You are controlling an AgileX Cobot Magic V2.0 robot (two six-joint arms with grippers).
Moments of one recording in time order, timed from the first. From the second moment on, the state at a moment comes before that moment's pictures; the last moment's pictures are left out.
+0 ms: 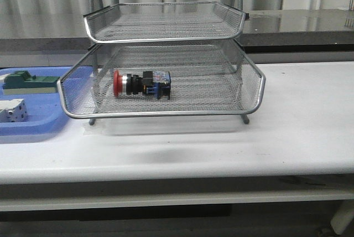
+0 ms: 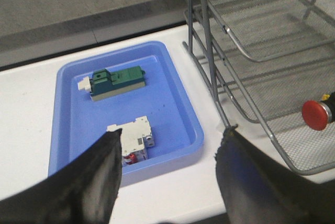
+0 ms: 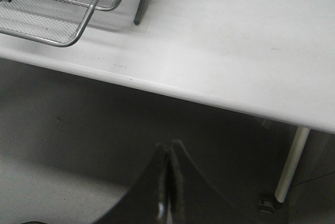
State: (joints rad) left arm -0.02 0.66 -0.69 -0.24 0.53 0.37; right arm 0.13 0.46 -0.64 0.06 0.89 -0.15
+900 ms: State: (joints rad) left arm -0.02 0.11 -0.33 -0.35 0.32 0.37; right arm 0.13 0.46 -0.64 0.06 0.89 -0.15
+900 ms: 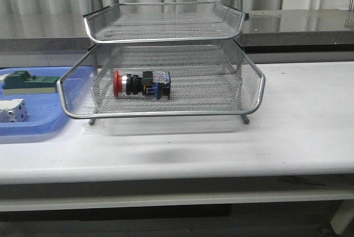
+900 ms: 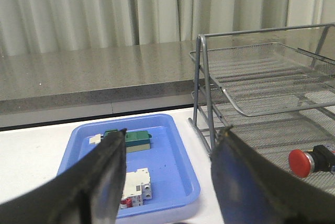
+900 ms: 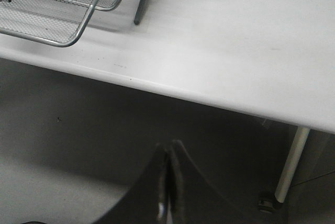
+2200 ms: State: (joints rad) left arm -0.02 0.10 -0.33 -0.35 0.32 0.37; right arm 0.13 0.46 -0.64 0.09 0.88 -0.15
